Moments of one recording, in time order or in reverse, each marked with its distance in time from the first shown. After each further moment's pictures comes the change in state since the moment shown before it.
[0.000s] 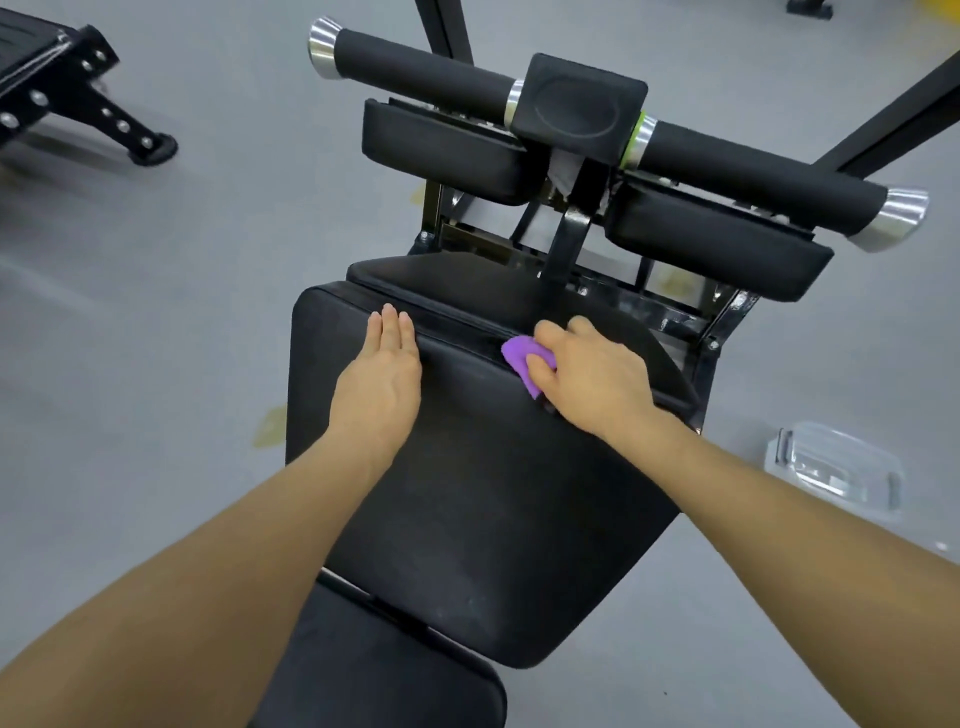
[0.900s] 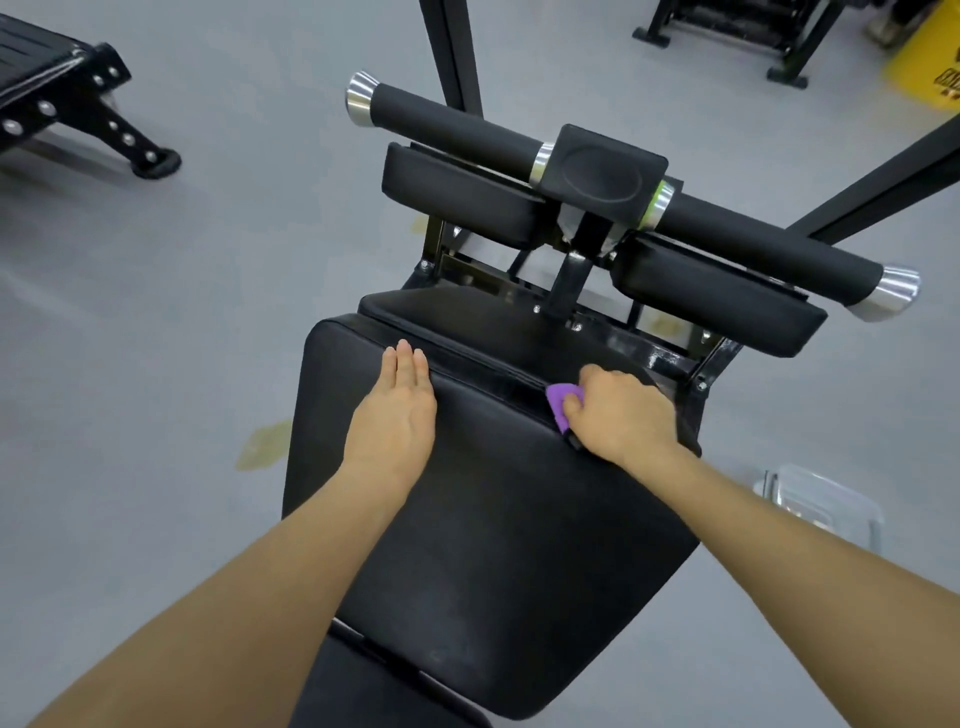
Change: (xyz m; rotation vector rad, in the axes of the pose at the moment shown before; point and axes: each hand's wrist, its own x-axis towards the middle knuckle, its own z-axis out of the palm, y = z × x) left_hand 0.000 -0.001 -0.001 -0.071 0.022 0.039; right_hand 0.009 0.005 -0.013 -0.076 -0.102 0.223
